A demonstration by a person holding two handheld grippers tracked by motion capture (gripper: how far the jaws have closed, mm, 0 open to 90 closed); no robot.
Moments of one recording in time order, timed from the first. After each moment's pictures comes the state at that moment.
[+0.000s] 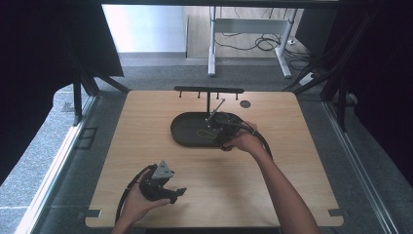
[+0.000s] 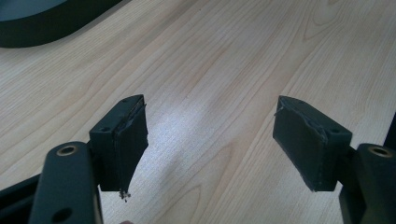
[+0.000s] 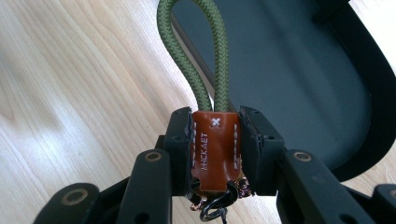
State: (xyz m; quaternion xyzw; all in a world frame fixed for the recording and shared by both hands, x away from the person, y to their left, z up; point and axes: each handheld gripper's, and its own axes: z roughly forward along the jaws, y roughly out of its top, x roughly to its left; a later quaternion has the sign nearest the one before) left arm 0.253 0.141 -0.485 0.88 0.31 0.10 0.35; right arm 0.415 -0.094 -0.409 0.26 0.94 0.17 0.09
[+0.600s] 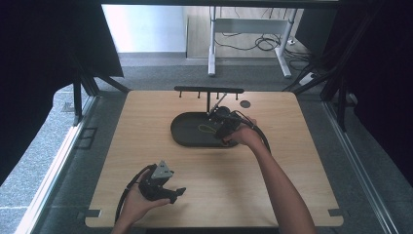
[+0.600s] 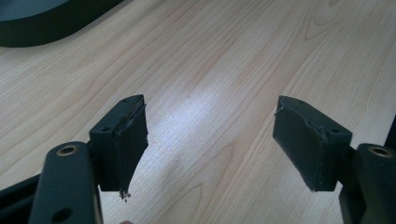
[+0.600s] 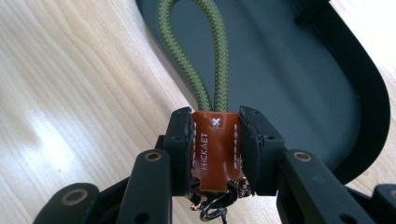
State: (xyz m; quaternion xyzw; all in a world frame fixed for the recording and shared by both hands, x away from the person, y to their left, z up) left arm 0.253 0.142 -0.484 0.88 0.31 0.10 0.35; right arm 0.439 -0.098 -0.414 0.29 0.94 0.18 0.08
